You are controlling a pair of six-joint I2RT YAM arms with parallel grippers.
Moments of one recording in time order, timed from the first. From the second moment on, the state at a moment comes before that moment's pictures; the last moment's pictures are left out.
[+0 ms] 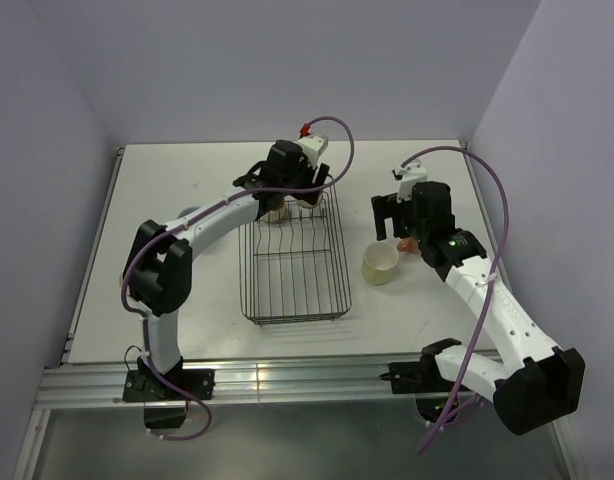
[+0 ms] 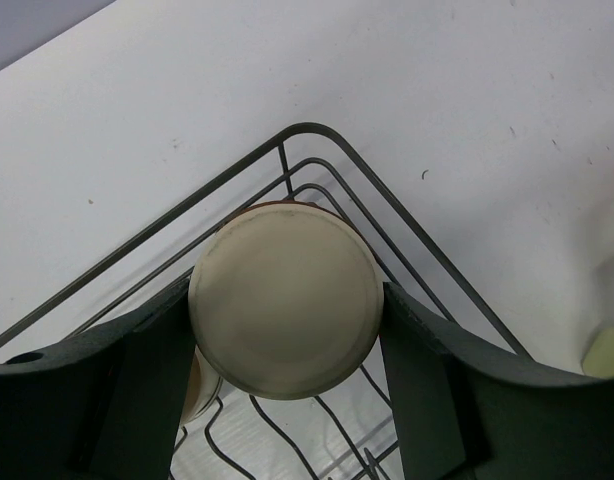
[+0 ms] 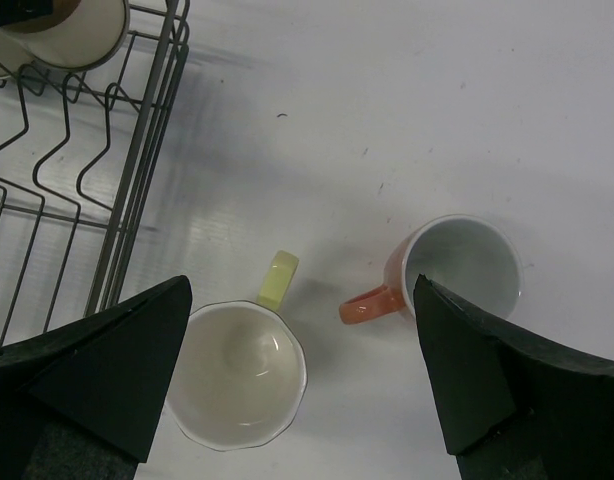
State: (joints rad) left arm -0.65 1.93 1.60 -0.18 -0.03 -0.02; right arm 0.29 1.05 0.92 -0.40 0.09 -0.03
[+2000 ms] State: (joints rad) left arm -0.61 2.06 1.63 -0.23 0.01 -0.08; right arm 0.29 1.09 0.93 -0.40 0.06 -0.01
